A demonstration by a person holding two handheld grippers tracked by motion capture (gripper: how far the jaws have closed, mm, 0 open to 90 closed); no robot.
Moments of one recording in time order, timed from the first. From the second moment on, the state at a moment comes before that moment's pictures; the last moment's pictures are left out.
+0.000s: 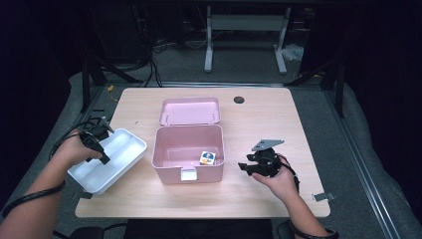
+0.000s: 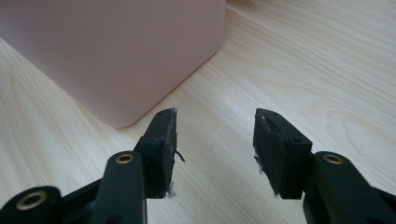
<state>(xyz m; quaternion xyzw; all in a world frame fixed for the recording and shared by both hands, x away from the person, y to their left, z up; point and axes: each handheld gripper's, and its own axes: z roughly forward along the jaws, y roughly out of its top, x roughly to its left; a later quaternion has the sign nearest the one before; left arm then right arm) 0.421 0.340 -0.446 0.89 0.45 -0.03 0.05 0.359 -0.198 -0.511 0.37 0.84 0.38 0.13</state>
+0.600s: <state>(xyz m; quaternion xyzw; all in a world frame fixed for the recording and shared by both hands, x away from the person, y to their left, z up) 0.421 0.321 -0.374 0.92 0.39 0.01 0.08 0.361 -0.200 -0.513 0.38 0.84 0.38 0.12</state>
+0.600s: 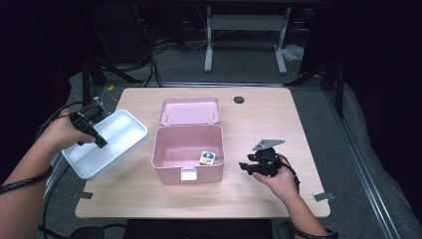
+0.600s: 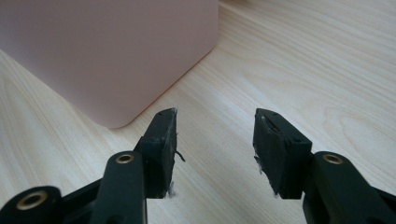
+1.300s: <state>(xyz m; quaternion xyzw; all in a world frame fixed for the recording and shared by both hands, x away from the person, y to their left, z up) 0.439 0.216 -0.350 0.96 0.28 0.02 0.10 0.362 -0.205 -0.514 0.38 0.83 0.38 0.12</state>
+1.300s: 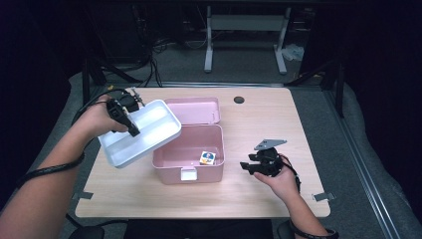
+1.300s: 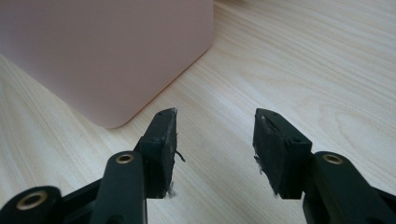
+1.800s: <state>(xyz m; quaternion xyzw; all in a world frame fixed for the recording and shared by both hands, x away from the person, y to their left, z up) 0.441 0.132 -0.359 0.99 0.14 0.02 0.08 0.356 -0.218 -0.515 0.40 0.82 0.39 0.13</state>
